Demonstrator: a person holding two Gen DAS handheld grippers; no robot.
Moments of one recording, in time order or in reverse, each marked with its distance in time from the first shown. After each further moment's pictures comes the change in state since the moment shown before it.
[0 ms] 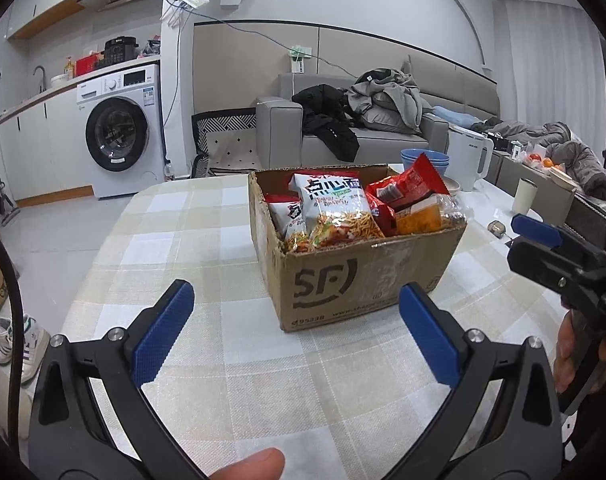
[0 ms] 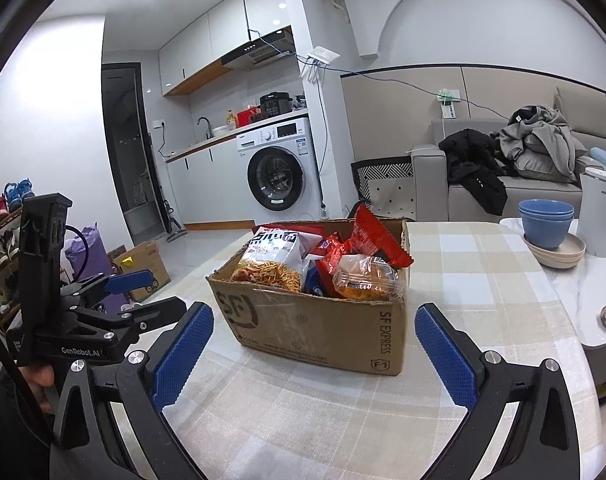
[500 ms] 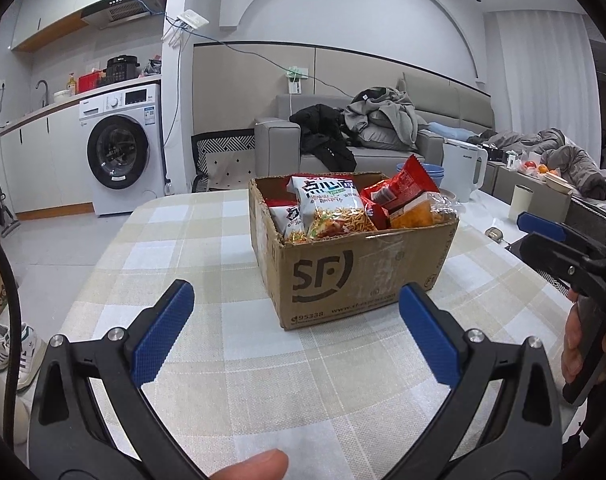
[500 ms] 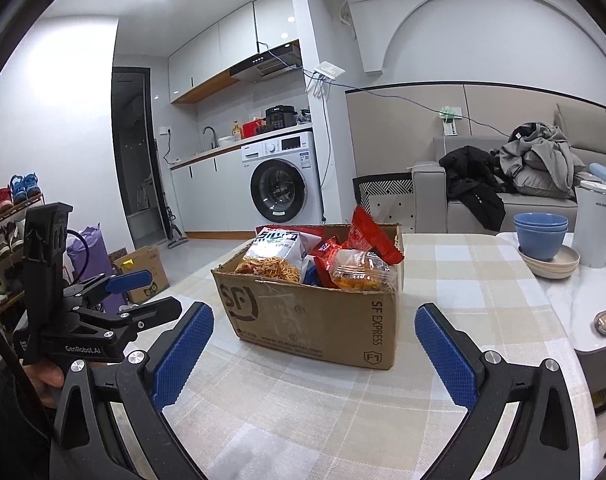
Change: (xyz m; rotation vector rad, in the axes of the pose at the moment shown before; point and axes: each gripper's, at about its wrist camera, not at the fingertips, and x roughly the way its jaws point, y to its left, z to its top) left arm -0.014 0.000 -0.025 0.011 -0.085 -0.003; right arm -0.019 -0.001 -0.017 -0.027 -0.062 -0.001
